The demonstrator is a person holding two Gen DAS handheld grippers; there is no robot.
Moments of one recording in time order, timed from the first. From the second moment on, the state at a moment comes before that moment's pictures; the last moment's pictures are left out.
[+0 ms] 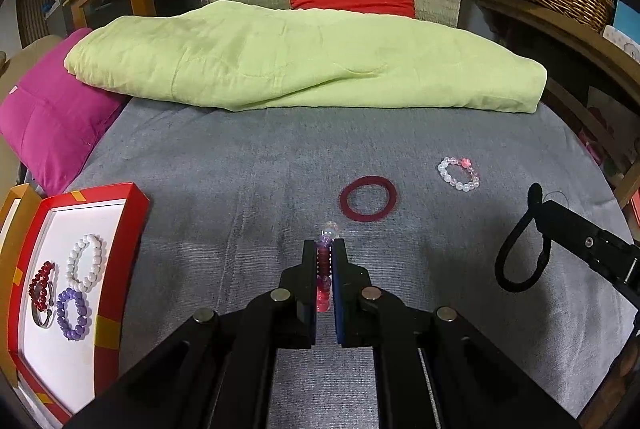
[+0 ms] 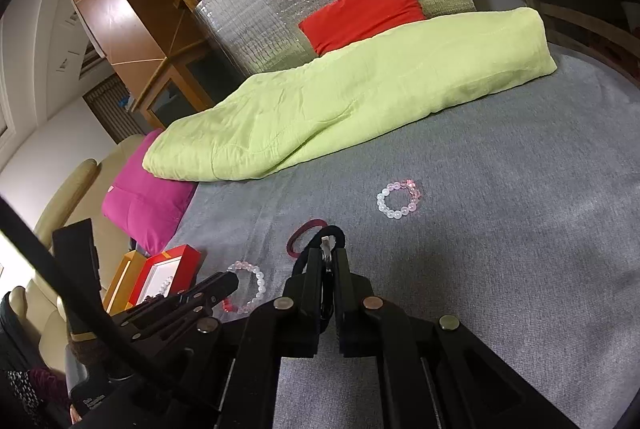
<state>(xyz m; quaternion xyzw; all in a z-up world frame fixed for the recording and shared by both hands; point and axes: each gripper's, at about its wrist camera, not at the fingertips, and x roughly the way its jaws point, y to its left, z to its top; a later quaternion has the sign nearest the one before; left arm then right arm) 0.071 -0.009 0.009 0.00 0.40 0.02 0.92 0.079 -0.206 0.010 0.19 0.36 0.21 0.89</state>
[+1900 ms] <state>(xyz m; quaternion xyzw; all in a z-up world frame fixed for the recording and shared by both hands) 0.006 0.054 0.004 -0.05 0.37 0.06 0.93 0.032 -0.155 0.029 0.09 0.34 0.24 0.90</state>
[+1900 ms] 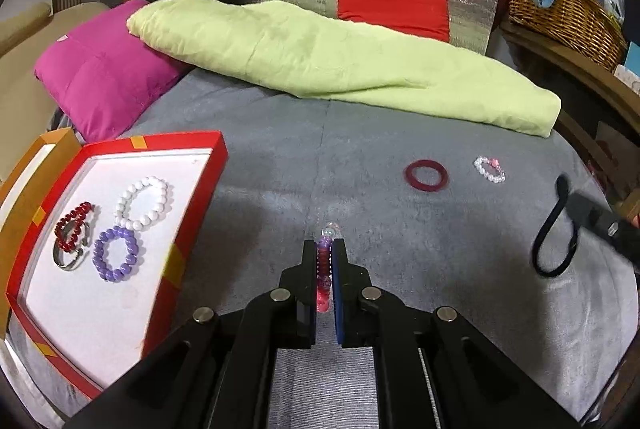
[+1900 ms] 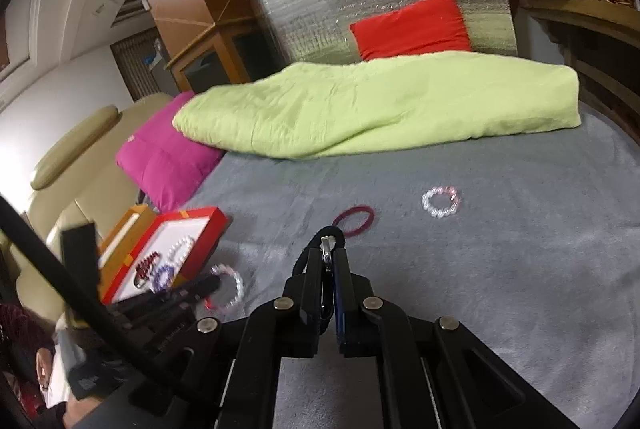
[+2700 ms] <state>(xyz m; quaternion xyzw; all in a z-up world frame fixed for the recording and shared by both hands) 0.016 0.053 -0.006 -0.07 0.39 0.07 0.91 0.033 -0.150 0.019 0.08 0.34 0.25 0.90</state>
